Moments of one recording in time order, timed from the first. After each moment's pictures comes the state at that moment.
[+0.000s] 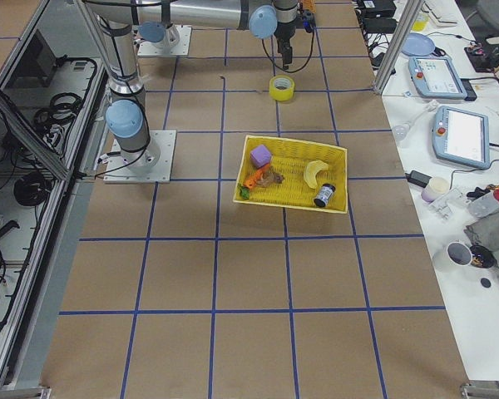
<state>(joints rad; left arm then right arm) -1.67 -1.70 -1.60 -1.40 1.52 -0.17 1.66 -1.48 1.57 -1.73 -1.56 0.02</state>
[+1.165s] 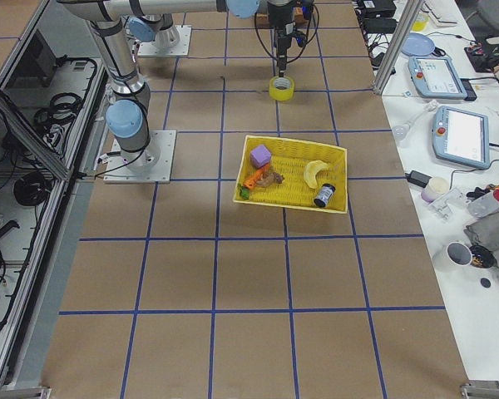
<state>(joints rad) -1.85 -2.08 -1.70 -0.90 1.40 -0.31 1.62 -1.53 1.50 -1.65 -1.59 0.03</state>
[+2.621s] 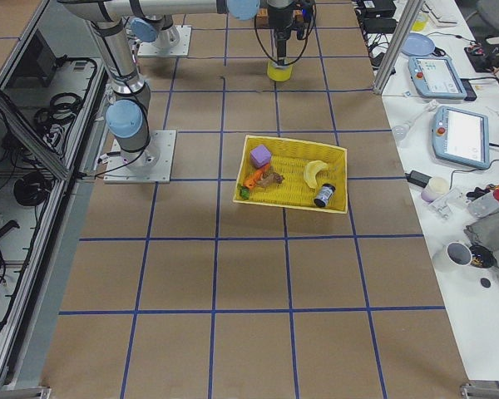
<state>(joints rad) -1.66 -1.96 -1.70 -1.05 1.62 -0.04 1.62 -1.53 1.51 -1.64 -1.59 0.03</state>
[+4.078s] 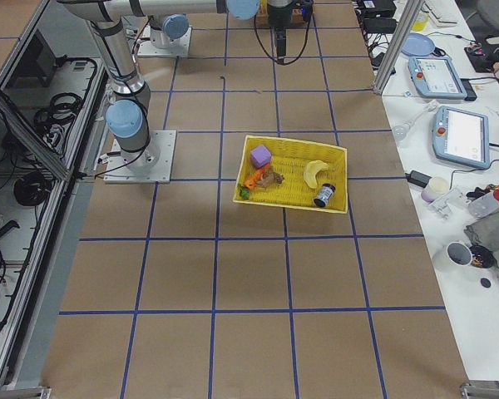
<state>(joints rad) -0.95 -1.95 -1.75 -0.89 1.74 0.62 1.62 -1.53 1.51 -1.65 -1.58 0.04</state>
